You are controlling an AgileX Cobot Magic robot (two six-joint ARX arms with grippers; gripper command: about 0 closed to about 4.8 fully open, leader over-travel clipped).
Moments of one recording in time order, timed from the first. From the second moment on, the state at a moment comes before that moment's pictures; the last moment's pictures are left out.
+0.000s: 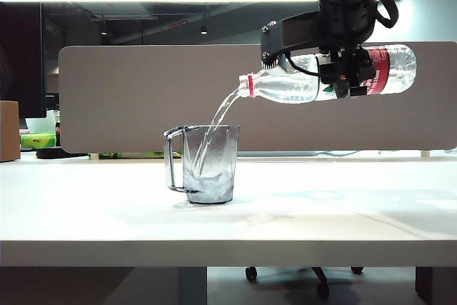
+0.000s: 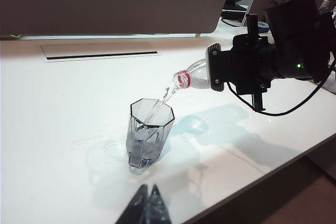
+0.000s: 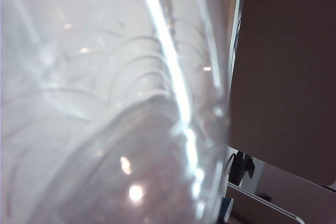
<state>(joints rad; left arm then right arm) 0.04 0.16 0.56 -0.53 0.69 -0.11 0.56 1.59 1.17 -0.27 0.71 -1.18</state>
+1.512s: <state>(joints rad) 0.04 0.16 0.56 -0.53 0.69 -0.11 0.46 1.83 0.72 0.90 0.09 0.06</state>
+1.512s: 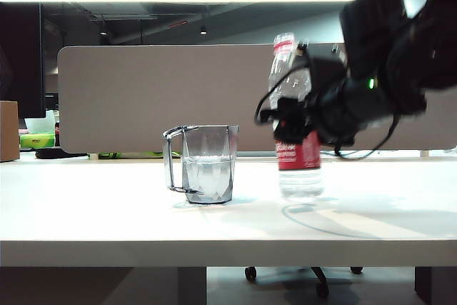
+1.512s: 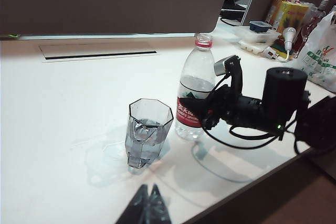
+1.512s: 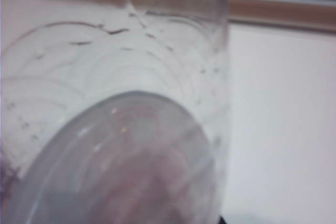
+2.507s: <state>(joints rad) 0.04 0.15 0.53 -0.44 0.43 -0.04 0.47 1.08 0.22 0.88 0.00 0.17</state>
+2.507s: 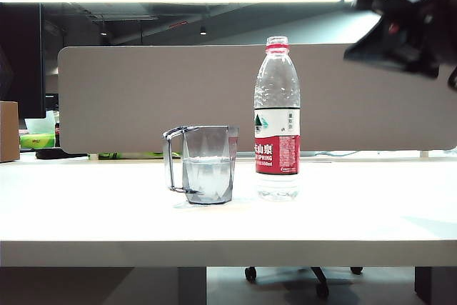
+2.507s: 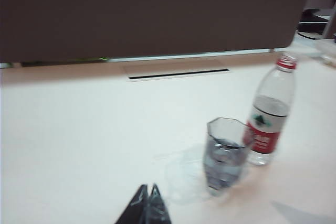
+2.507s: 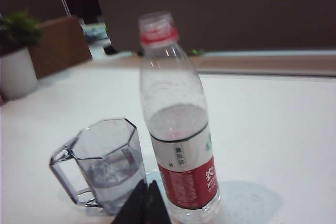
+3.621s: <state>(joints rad) 0.04 0.15 0.12 -0.13 0.09 -0.07 0.47 0.65 0.20 0.53 -1.02 0.38</state>
